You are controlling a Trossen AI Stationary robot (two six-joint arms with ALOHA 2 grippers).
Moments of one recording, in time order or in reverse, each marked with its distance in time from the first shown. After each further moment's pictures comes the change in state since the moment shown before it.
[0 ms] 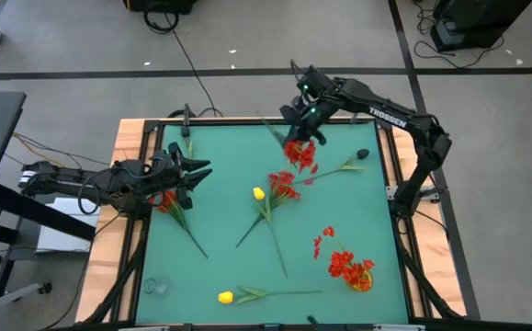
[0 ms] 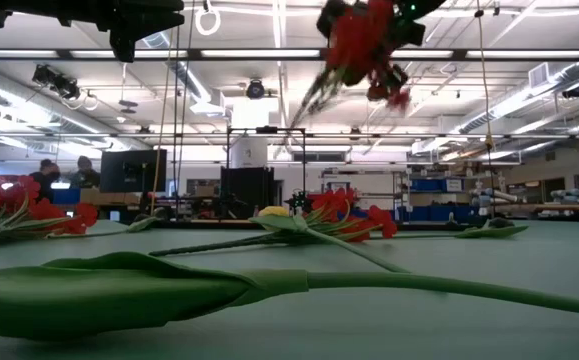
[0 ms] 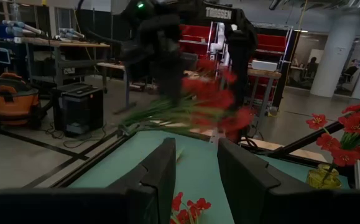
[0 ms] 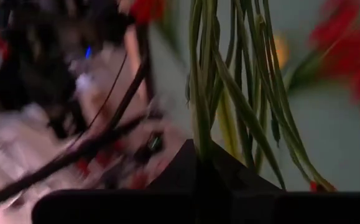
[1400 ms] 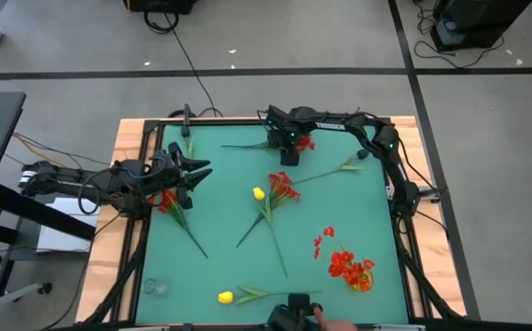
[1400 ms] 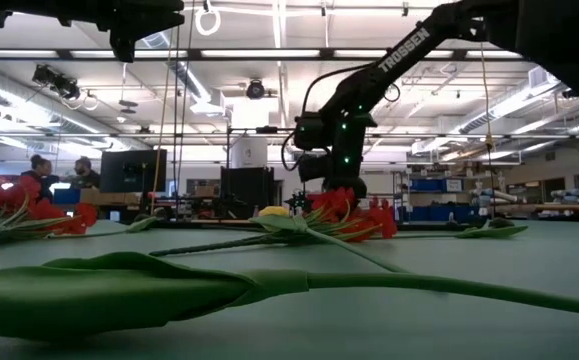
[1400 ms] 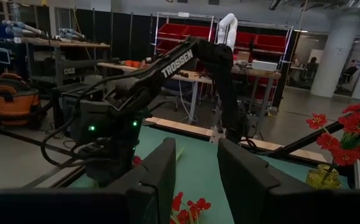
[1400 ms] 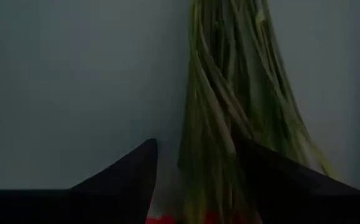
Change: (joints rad) left arm 0.000 0.000 0.000 0.000 0.000 0.000; right arm 0.027 0.487 0.001 0.116 0.924 -1.585
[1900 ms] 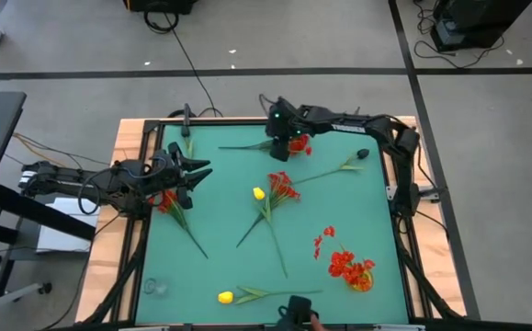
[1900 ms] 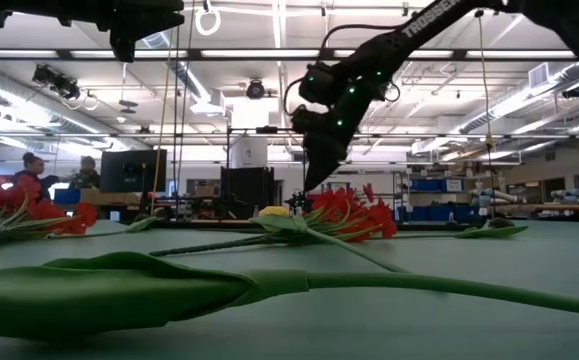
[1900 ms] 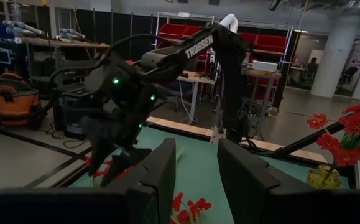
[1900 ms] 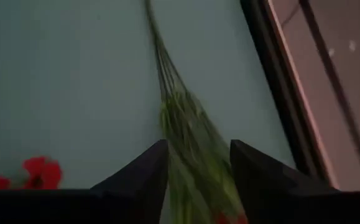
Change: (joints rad) left arm 0.000 0.000 0.000 0.000 0.000 0.000; right arm 0.039 -0.206 -0.120 0.272 -0.005 0.218
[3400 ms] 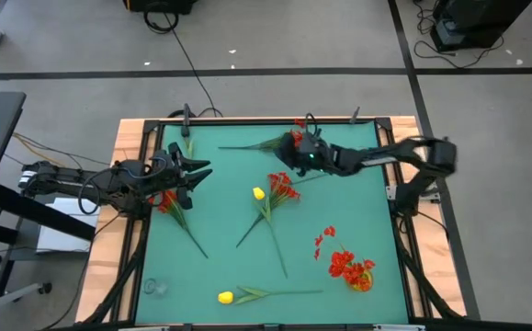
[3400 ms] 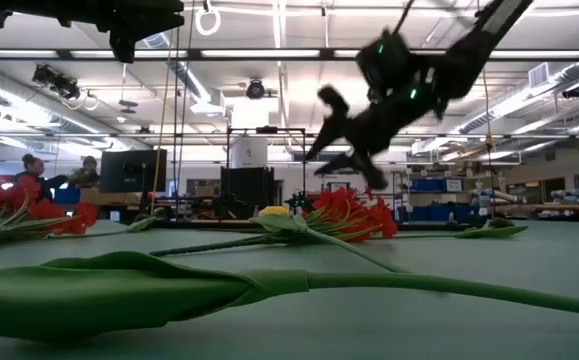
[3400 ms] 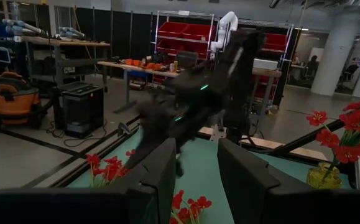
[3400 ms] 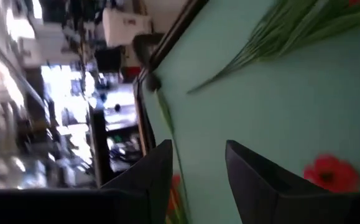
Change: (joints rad) left arm 0.000 0.000 0.000 -0.007 0.000 0.000; right arm 0.172 -0.302 -0.729 0.983 0.153 1.982
